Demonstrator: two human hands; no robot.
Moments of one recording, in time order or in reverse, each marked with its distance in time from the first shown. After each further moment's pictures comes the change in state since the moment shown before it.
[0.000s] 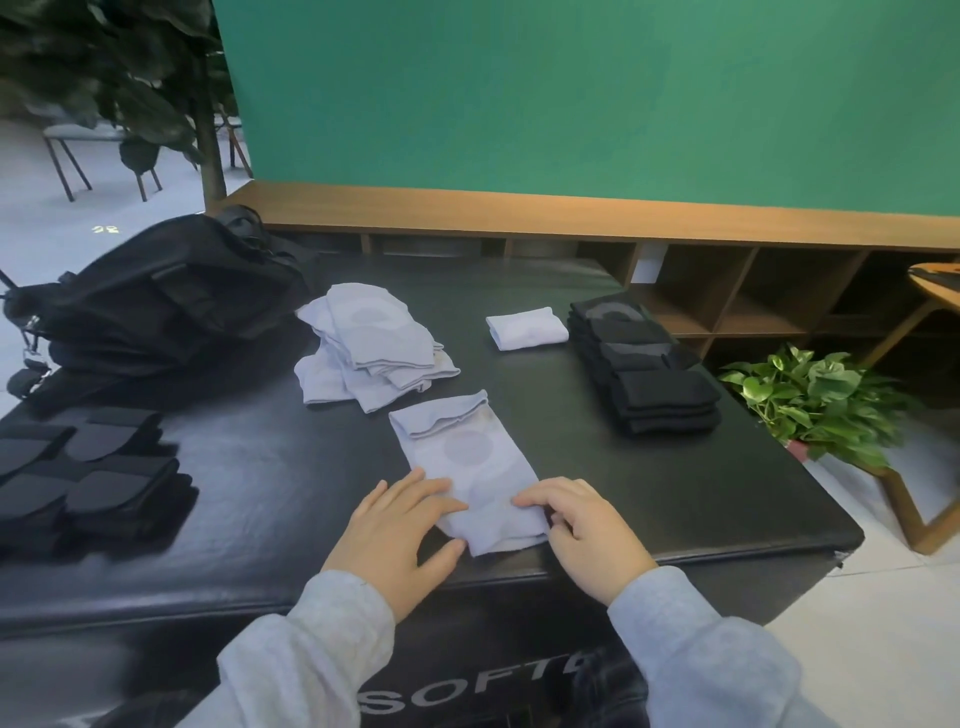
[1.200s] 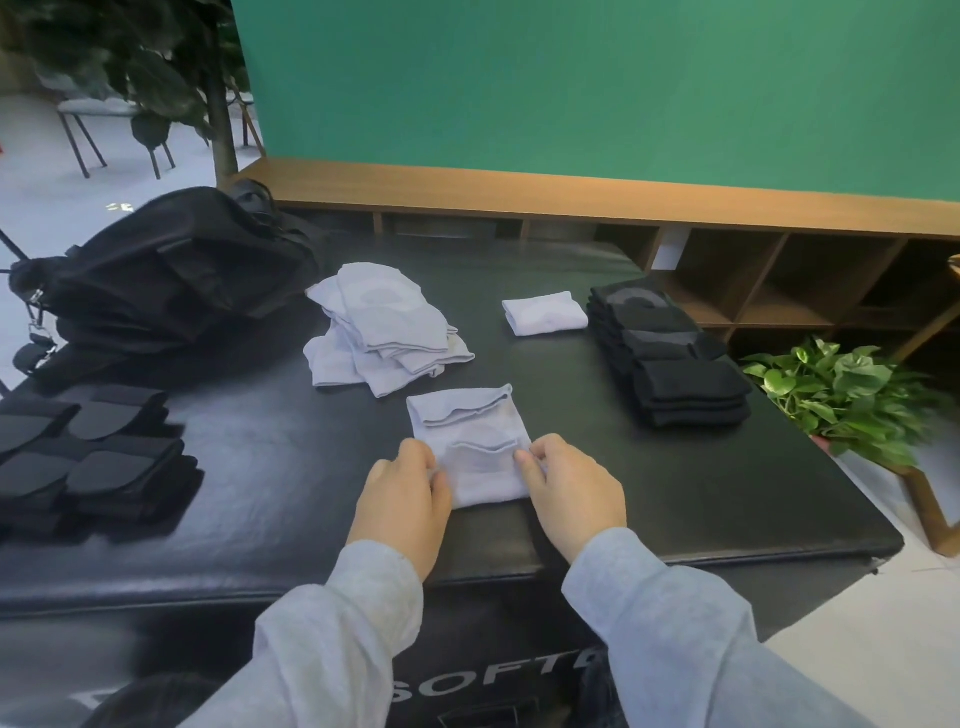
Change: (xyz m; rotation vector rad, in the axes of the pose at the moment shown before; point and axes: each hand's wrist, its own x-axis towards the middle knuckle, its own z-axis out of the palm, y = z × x) left_hand 0.020 0.019 -0.006 -0.299 0.189 -0.480; right_hand 0.041 -0.027 0.014 -0.328 0.087 0.325
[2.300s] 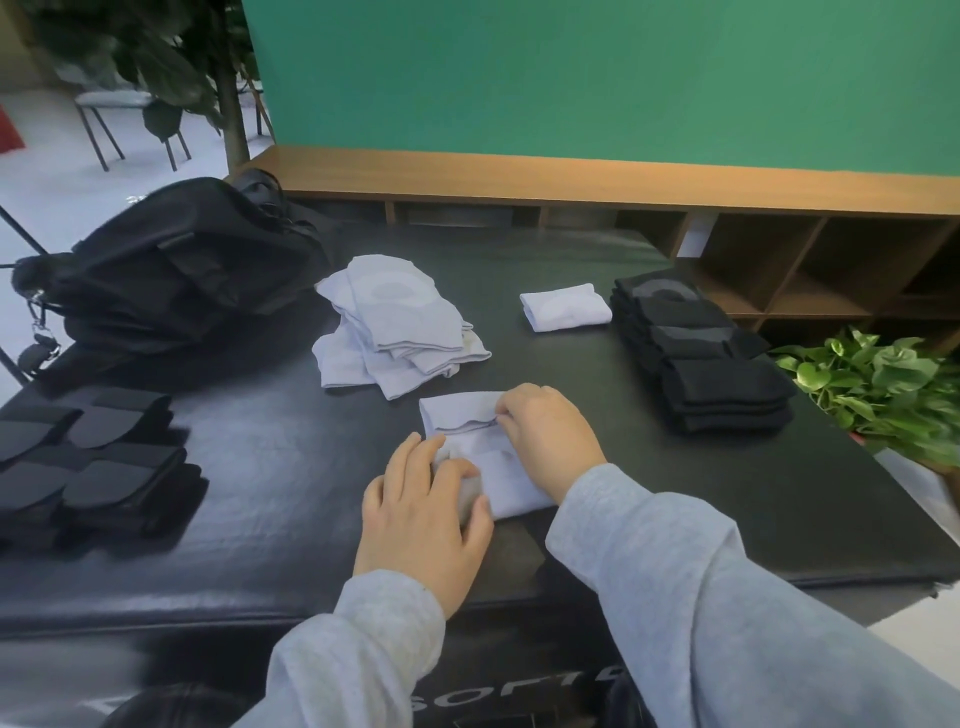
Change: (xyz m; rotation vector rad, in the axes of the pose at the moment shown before) left_hand 0.000 -0.012 0.020 0.351 0.158 0.266; right_hand 0.068 -0.028 0.010 -0.088 -0.033 -0.323
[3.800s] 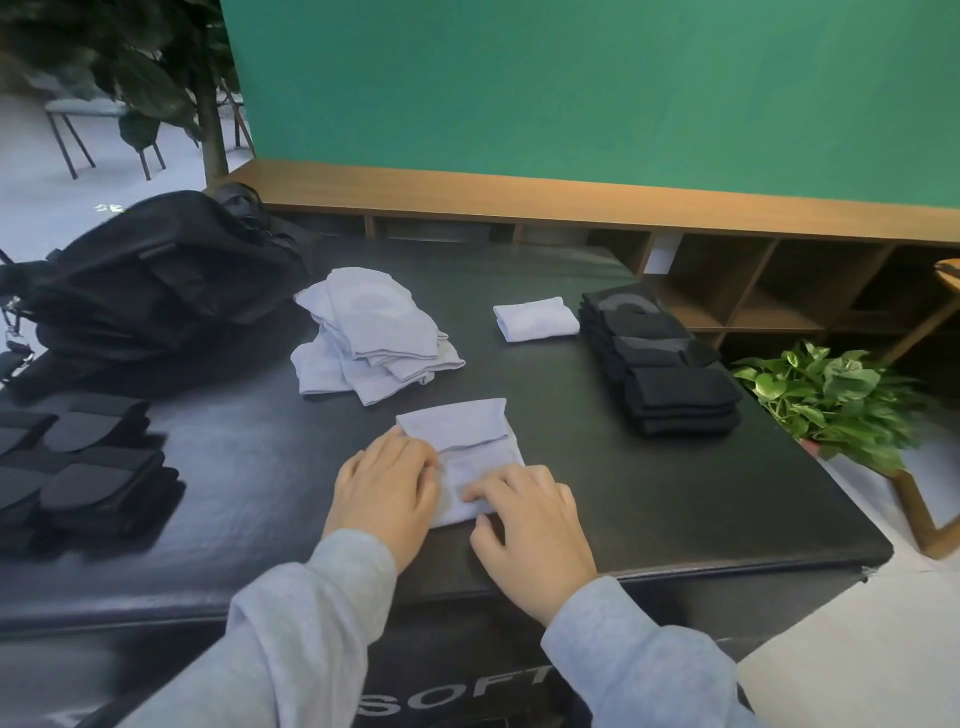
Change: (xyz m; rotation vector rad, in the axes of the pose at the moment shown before) left_hand 0.025 -0.013 -0.011 -0.198 -0.167 0.003; right_hand -0.095 -0.011 0.016 0.108 0.127 -0.042
